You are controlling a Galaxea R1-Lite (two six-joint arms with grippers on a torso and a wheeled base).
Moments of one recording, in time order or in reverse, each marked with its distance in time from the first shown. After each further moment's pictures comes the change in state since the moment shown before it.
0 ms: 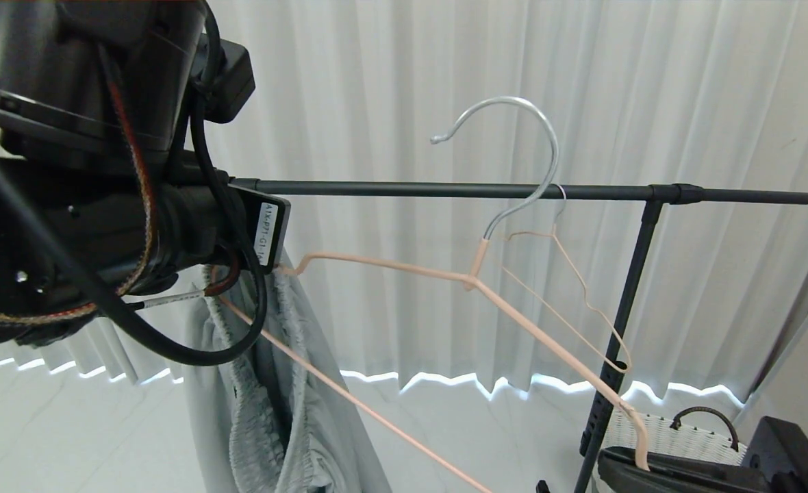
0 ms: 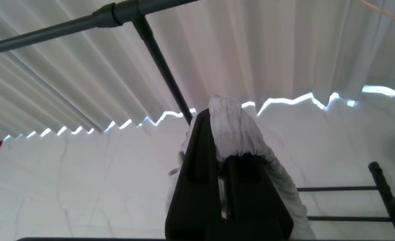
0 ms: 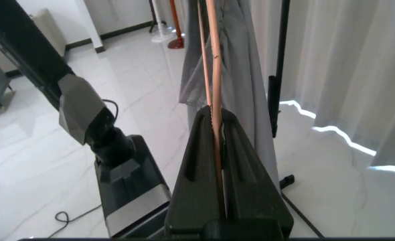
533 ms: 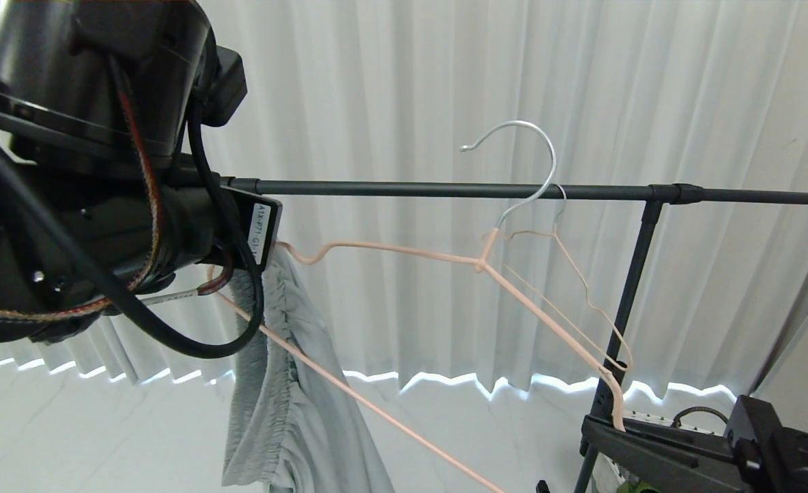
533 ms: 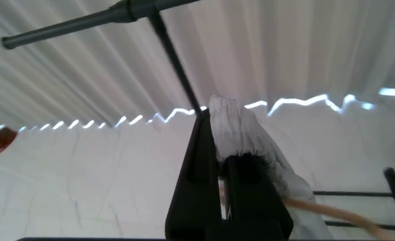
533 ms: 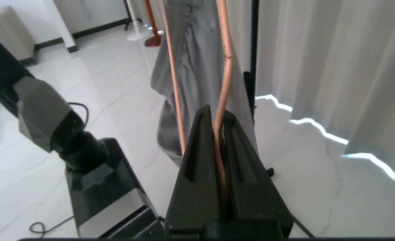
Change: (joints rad) left arm 0.023 0.001 0.009 0.000 0.048 -0.001; right arm -0.100 0.044 0.006 -0.011 0.003 -0.021
